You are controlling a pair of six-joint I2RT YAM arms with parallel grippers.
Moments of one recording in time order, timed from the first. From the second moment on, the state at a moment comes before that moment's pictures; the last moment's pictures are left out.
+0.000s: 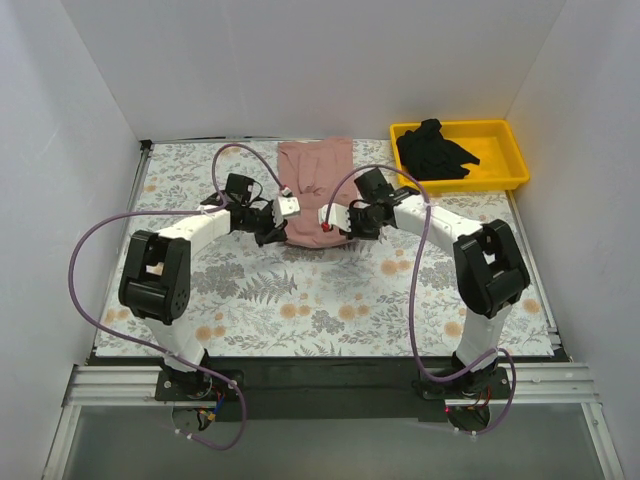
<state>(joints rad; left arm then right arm) -0.27 1.77 1.11 -0.37 0.72 0.90 0.57 1.85 1.32 -0.57 -0.33 -1.10</state>
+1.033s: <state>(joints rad) -0.35 1.13 1.08 -0.78 0.83 0.61 0.76 1.40 1.35 -1.01 -0.34 -0.90</state>
